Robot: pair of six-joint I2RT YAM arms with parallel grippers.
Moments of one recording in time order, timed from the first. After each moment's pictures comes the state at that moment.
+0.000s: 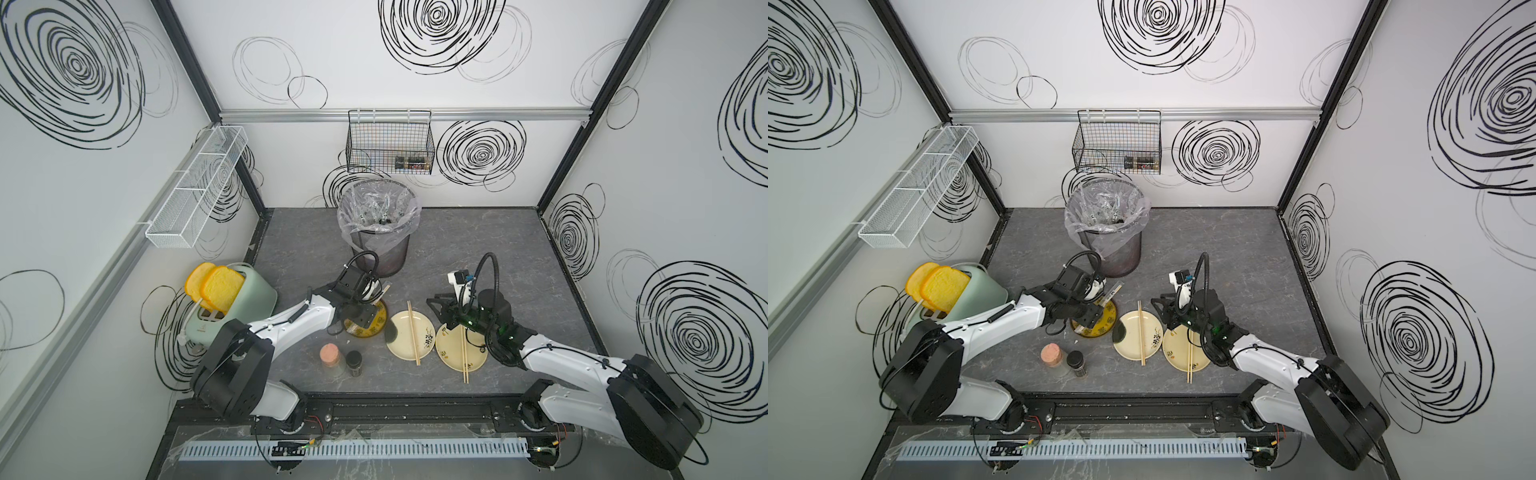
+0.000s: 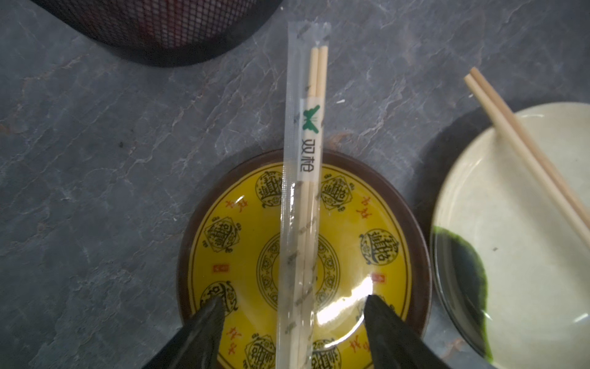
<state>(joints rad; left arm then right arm) -0.53 1.47 0.80 -0.45 -0.02 -0.01 0.67 1.15 0.35 0.48 -0.22 0.40</state>
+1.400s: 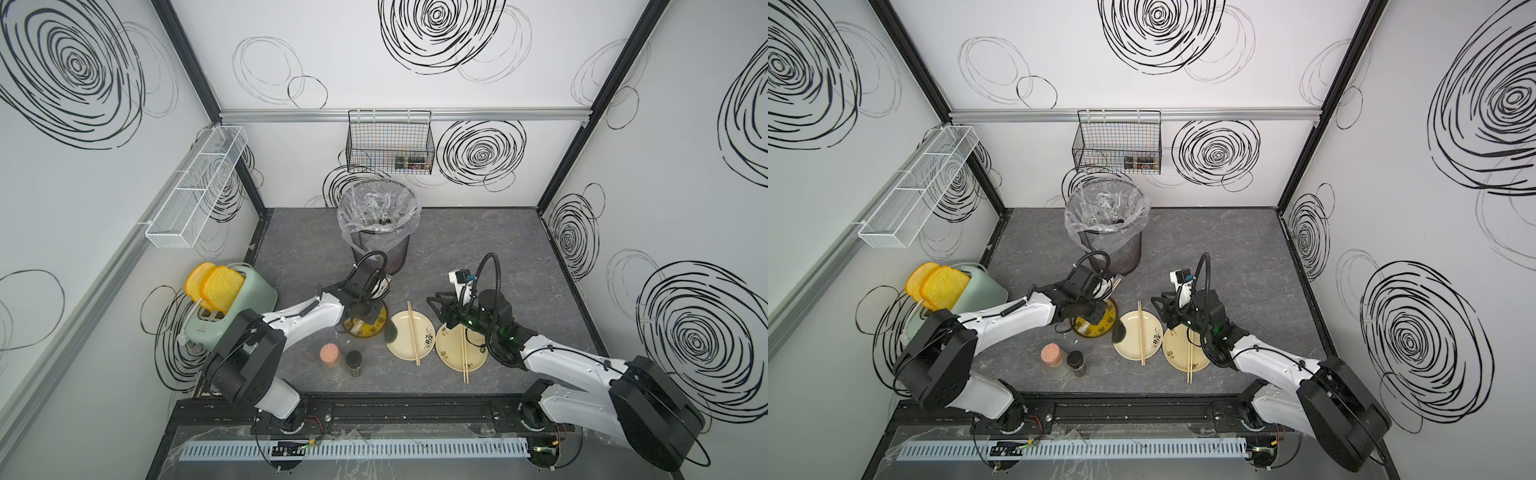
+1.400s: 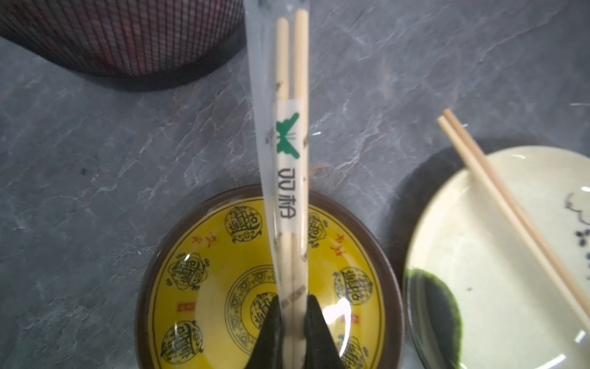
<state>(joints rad) -0.58 1.49 0.83 -0.40 -0.01 -0.07 0.67 1.14 0.35 0.49 -0.19 0.40</state>
